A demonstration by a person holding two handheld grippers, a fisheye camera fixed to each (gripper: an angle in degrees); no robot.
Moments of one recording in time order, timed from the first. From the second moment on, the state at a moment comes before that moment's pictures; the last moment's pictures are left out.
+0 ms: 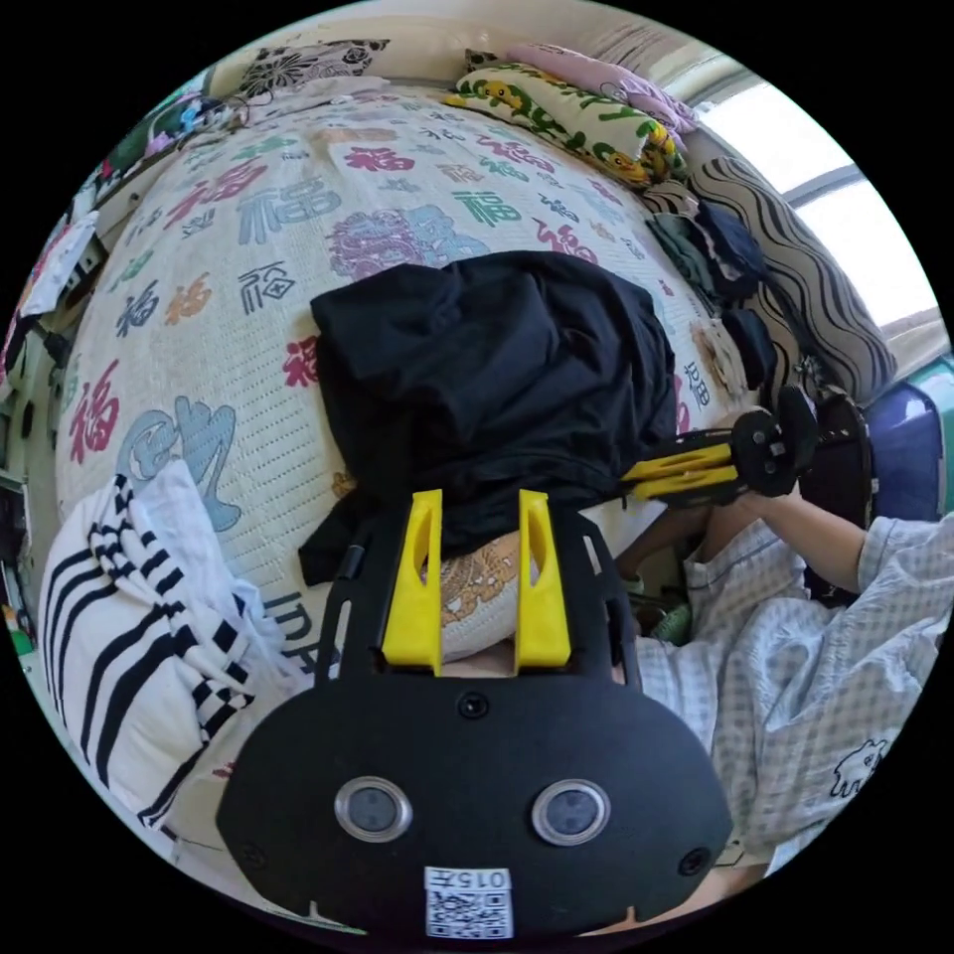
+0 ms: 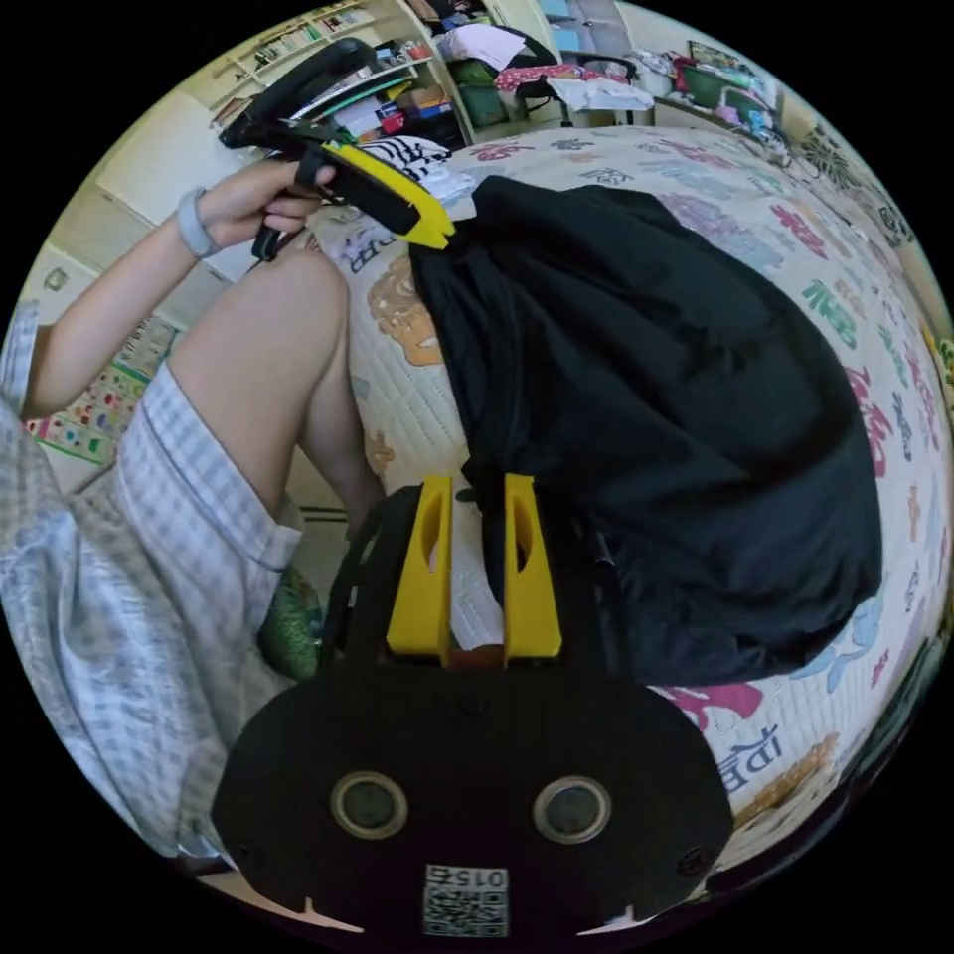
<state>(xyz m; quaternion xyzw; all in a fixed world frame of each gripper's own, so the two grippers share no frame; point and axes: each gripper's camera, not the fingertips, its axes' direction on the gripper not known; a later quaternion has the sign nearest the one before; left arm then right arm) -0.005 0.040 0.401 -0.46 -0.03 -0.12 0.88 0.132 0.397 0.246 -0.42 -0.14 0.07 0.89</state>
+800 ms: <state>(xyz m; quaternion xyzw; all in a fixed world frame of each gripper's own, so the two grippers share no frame) 0.150 0.010 0.388 -0.48 -0.05 0.30 0.82 0.246 0.412 0.102 -0.24 -0.22 0.38 0.87</state>
